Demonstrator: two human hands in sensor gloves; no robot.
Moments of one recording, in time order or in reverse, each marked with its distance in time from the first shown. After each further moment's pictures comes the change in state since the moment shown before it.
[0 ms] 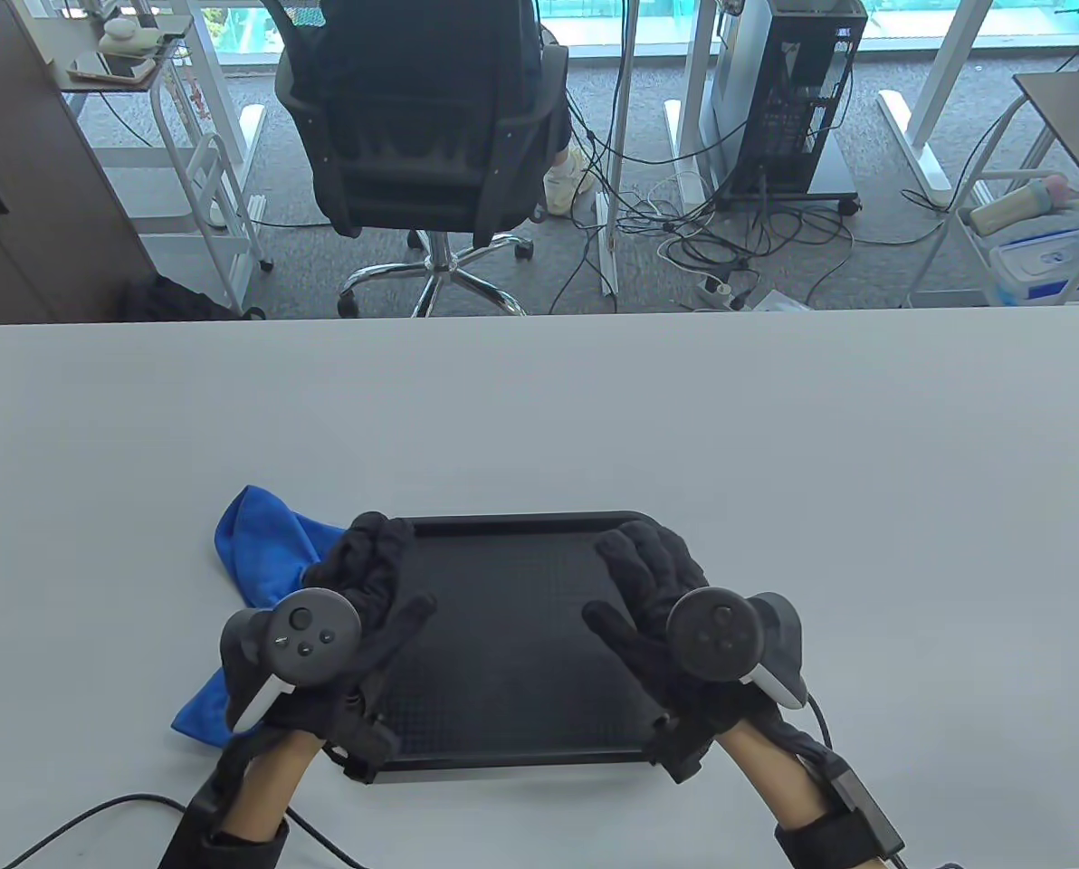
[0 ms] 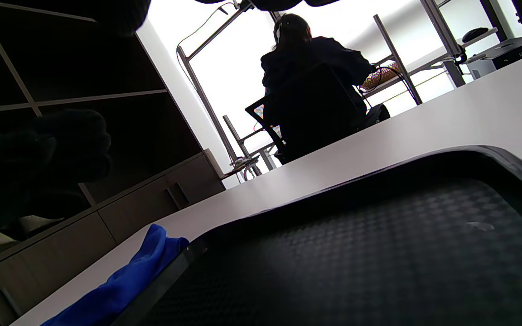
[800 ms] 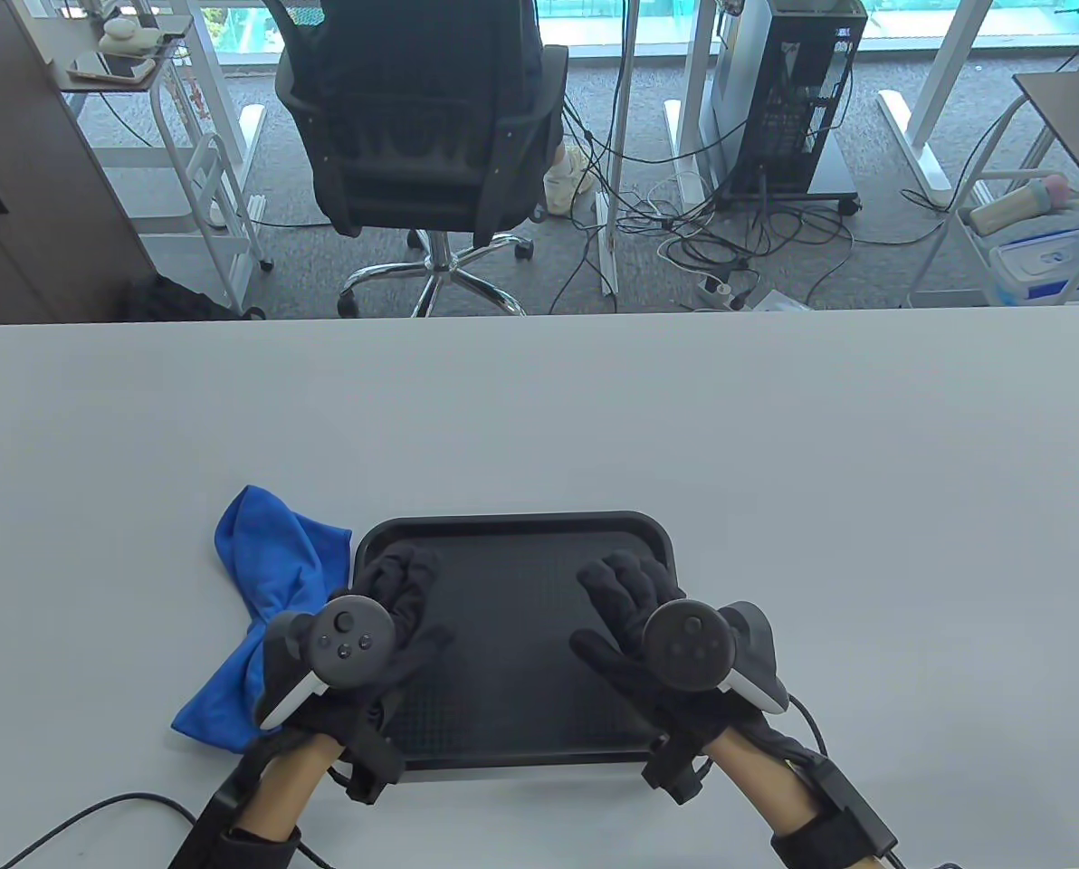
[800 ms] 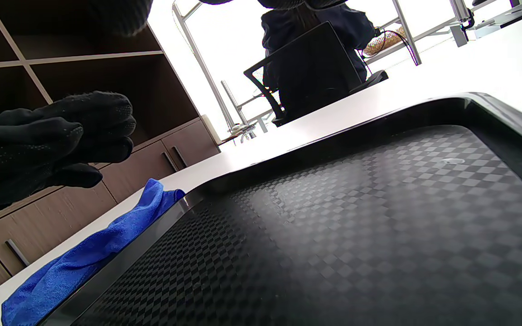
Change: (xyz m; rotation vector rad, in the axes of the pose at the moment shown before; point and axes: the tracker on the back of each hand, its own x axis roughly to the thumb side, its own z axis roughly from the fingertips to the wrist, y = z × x) left_hand -0.003 -0.024 -0.003 -0.128 0.012 -0.047; right_hand -0.004 0.016 0.002 0.092 0.013 0.008
